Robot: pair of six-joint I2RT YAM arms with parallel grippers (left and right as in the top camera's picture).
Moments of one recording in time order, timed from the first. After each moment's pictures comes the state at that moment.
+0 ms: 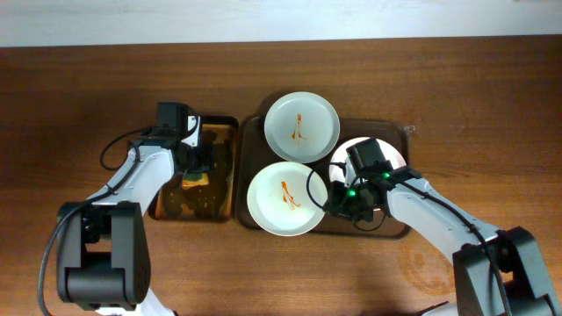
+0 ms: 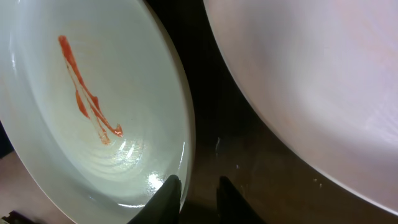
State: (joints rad) left arm -0.05 1.83 1.12 -0.49 0.05 -0.06; right arm 0.34 1.62 0.86 -0.55 -0.40 0.56
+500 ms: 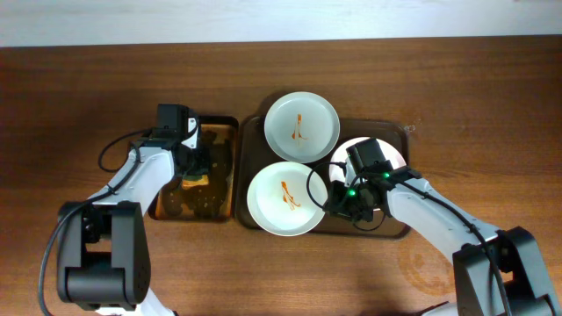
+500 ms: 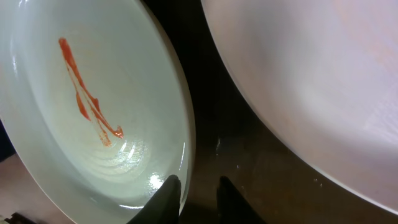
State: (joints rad) left arm -0.05 1.83 1.11 -0.49 0.00 -0.06; right arm 0.34 1.62 0.86 -0.54 -0.40 0.57
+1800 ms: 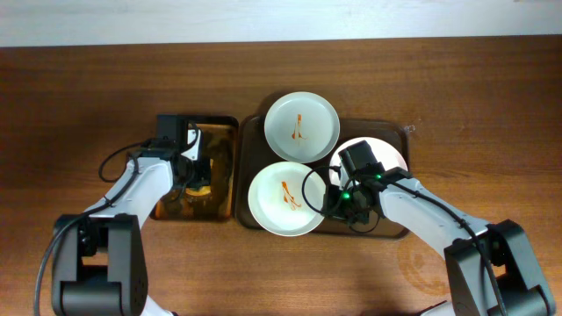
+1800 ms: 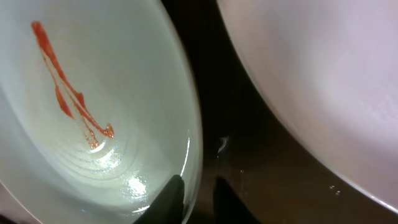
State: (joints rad) left arm -0.06 1.76 1.02 -0.51 0.06 -0.05; right arm 0.38 1.65 0.86 -0.53 -0.37 0.57
